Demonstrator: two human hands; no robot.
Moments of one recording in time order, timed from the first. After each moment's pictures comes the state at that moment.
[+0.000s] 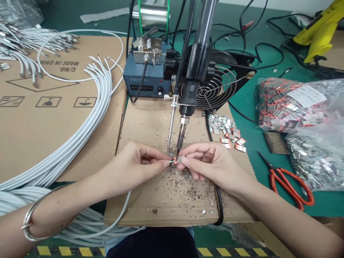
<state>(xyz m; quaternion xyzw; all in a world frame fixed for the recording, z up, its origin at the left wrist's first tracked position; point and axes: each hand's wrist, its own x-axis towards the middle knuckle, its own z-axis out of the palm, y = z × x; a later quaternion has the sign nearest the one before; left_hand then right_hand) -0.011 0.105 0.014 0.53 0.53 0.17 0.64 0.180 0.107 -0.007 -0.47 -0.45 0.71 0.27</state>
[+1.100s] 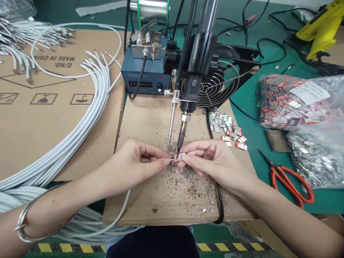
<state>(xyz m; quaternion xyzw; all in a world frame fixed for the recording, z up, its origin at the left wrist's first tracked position) -0.012 0.107 0.013 0.53 0.53 0.16 0.65 0.180 0.107 -0.005 -0.47 -0.43 0.72 0.29</state>
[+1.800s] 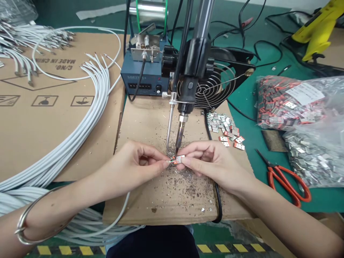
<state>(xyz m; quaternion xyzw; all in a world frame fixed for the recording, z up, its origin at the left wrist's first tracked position) -0.011 0.104 0.018 0.53 0.52 0.17 0.65 0.181 0.106 -0.005 -0.45 -0.45 0.72 0.27</state>
